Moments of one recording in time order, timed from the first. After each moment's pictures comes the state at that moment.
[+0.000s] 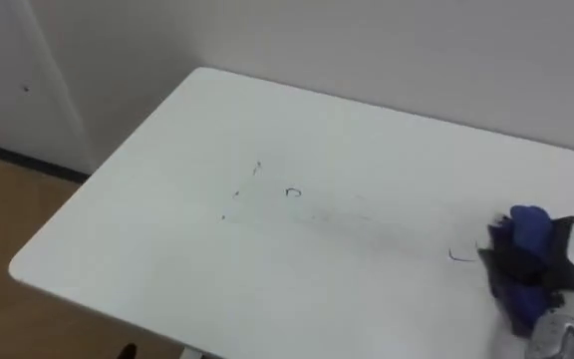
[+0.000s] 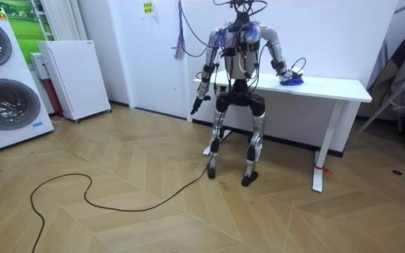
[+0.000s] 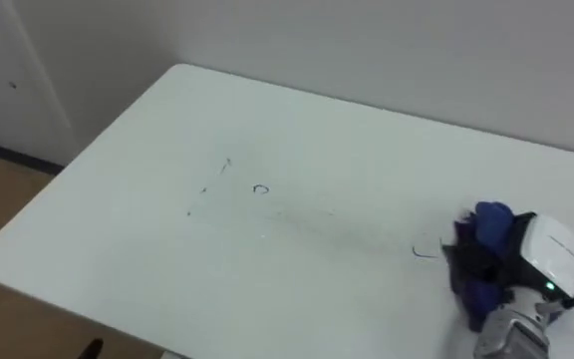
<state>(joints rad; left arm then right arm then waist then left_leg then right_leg) 0.14 0.27 0.00 1.09 0.32 0.11 0.17 -0.15 -0.39 0.03 0.76 -0.66 0.07 -0.56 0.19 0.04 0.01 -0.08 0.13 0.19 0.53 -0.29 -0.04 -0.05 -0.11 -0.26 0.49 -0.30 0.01</state>
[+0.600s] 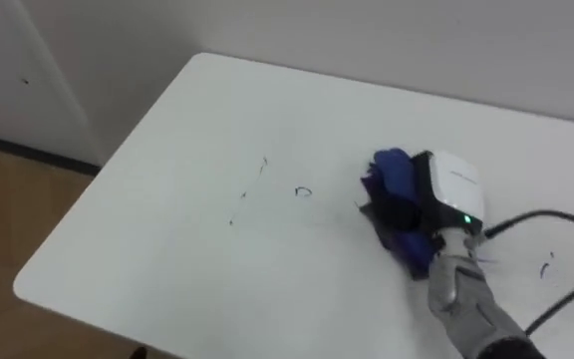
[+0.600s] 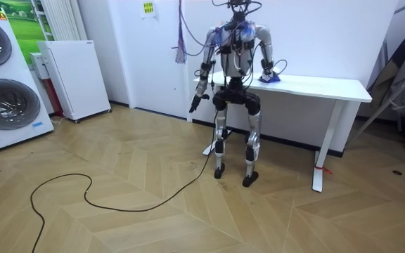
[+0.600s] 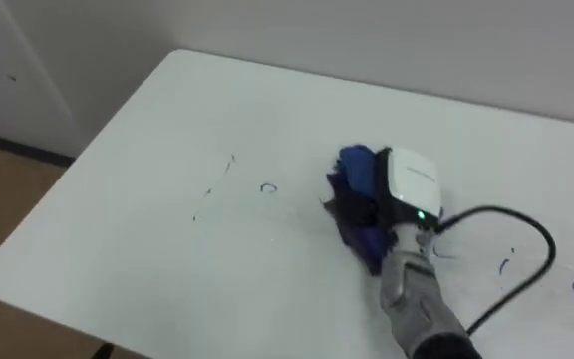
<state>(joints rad) 0.12 0.27 0.01 1.03 0.35 0.15 0.17 -0.13 -0.28 0.15 0.83 -0.68 -0.05 -0.73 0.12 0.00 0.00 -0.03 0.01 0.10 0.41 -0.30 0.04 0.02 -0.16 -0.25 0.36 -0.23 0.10</state>
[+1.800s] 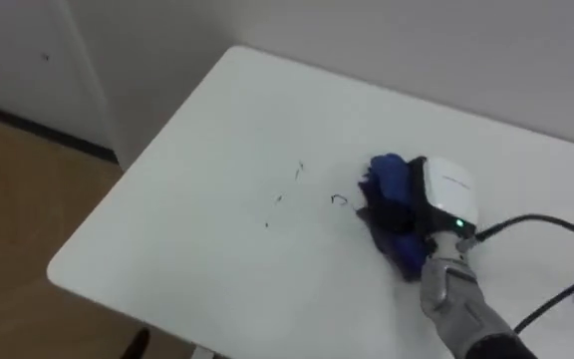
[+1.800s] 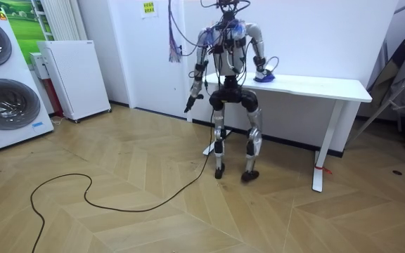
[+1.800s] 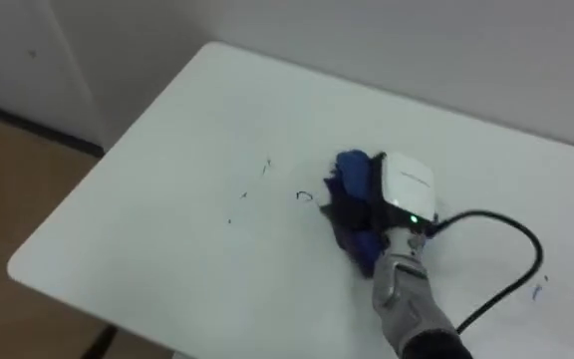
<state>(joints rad) 0.04 0.30 0.03 1.08 0.34 0.12 0.24 -0.13 -0.30 0.18 0.87 -0.68 0.02 -0.77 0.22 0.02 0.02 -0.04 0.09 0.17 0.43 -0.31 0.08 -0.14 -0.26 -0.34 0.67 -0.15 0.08</state>
